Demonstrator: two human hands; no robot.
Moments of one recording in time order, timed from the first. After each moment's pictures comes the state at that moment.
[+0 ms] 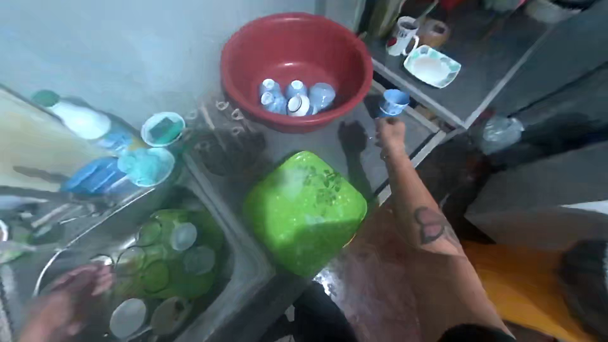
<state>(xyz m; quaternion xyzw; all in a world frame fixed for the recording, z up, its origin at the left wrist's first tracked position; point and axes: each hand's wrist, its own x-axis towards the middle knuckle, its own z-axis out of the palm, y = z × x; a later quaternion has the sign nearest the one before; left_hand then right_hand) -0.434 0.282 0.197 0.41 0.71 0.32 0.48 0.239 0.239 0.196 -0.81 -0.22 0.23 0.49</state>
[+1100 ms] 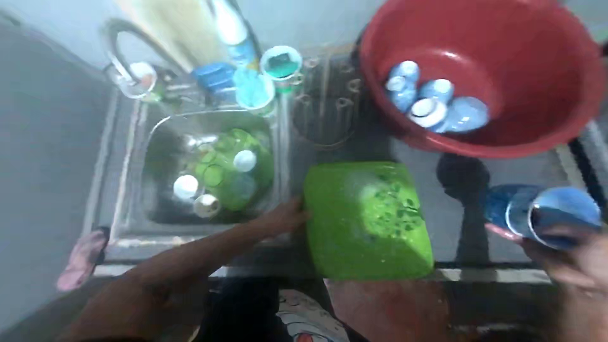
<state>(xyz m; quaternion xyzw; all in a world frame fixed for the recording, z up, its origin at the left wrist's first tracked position) -0.161 0.212 0.192 0.44 0.57 0.06 0.69 0.296 0.203 0.214 -0.66 -0.27 0.50 0.49</state>
